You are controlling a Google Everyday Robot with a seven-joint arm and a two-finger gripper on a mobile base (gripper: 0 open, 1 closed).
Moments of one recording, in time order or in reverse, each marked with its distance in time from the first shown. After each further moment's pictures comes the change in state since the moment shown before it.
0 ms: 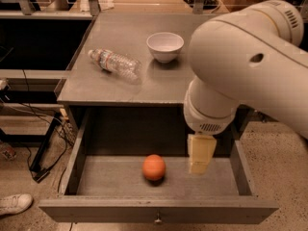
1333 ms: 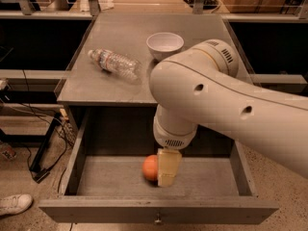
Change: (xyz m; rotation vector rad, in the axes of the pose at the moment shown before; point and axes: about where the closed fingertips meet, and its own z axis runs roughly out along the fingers) arm -0.059 0.021 0.061 -0.069 -0.061 0.003
